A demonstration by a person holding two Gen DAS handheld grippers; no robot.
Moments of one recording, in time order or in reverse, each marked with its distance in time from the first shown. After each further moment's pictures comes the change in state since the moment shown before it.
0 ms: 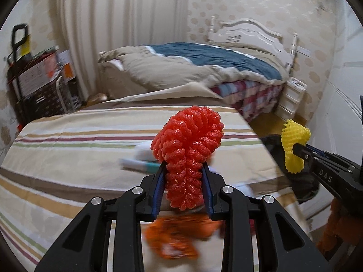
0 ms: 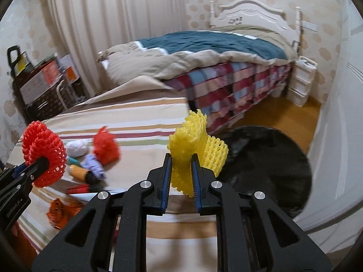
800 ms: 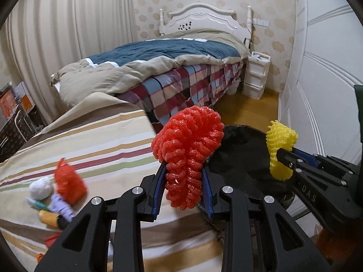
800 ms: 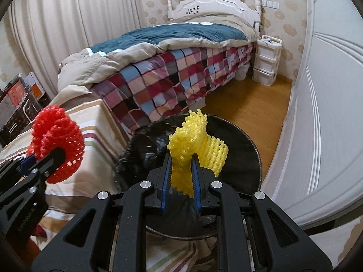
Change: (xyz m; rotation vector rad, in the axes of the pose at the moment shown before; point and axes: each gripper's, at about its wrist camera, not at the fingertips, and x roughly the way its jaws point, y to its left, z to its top) left arm 0.087 -0.172 0.020 0.224 0.039 -0.133; right arm 0.032 -0.143 -0.010 0.154 0.040 -0.145
